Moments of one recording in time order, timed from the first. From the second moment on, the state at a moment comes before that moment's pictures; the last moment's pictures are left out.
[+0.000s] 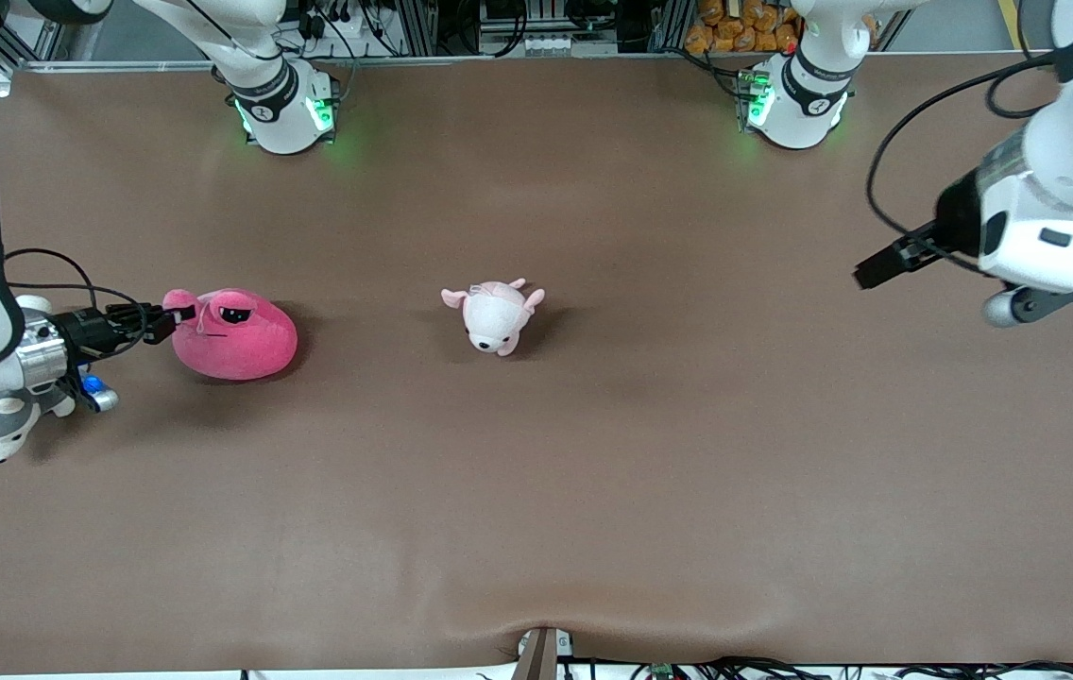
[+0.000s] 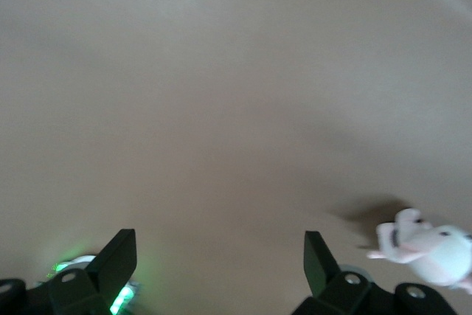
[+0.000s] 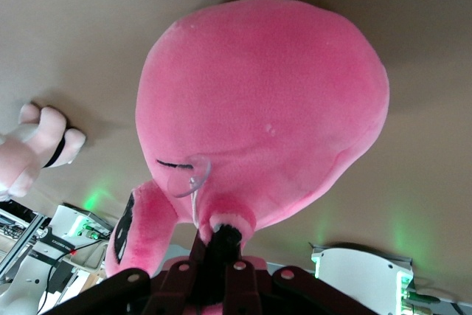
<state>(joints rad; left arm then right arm) 0.12 0.18 -0.36 -1.34 0.03 1.39 -0.66 -0.23 0.58 -0.07 -1.58 0.41 1.36 -0.05</state>
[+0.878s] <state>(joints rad) -0.02 -0.19 -0.07 -1.73 0.03 1.45 -0.27 -0.16 0.55 -0.05 -1.33 0.22 1.38 -0.11</state>
